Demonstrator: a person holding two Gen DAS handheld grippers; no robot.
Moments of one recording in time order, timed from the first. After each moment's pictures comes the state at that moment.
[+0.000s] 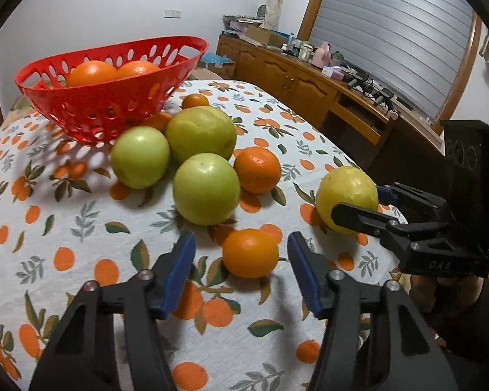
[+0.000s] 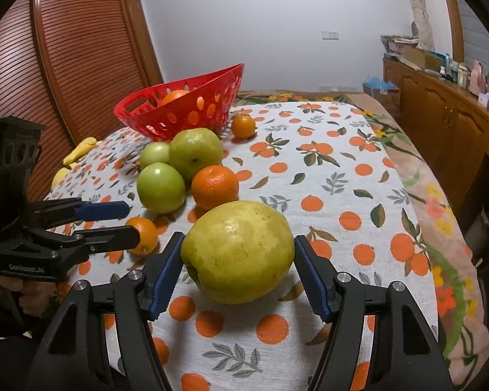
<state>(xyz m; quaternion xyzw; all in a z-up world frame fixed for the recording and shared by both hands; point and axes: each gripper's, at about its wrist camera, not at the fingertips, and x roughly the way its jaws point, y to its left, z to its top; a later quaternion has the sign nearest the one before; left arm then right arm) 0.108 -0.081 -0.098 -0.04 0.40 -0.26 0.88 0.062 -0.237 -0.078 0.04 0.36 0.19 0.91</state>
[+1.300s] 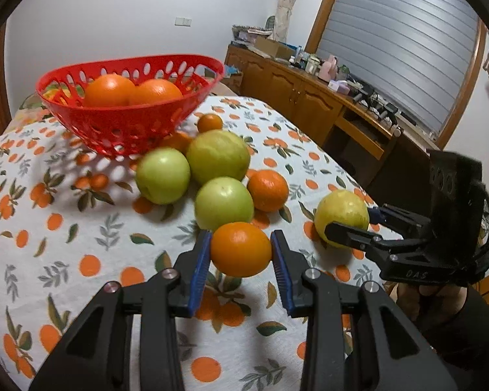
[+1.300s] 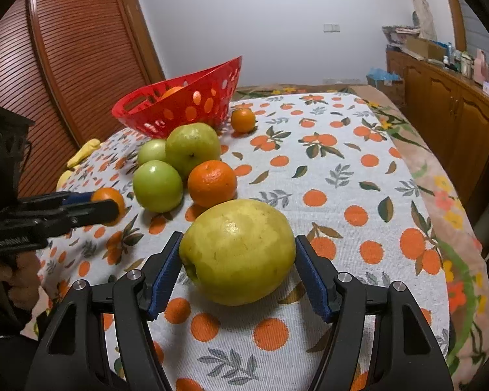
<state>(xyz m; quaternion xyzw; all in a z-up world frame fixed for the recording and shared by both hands) 0.106 -0.059 -0.075 -0.05 0.38 -0.25 0.89 0.070 -0.240 -0.085 0.06 0.36 0.20 0.91</state>
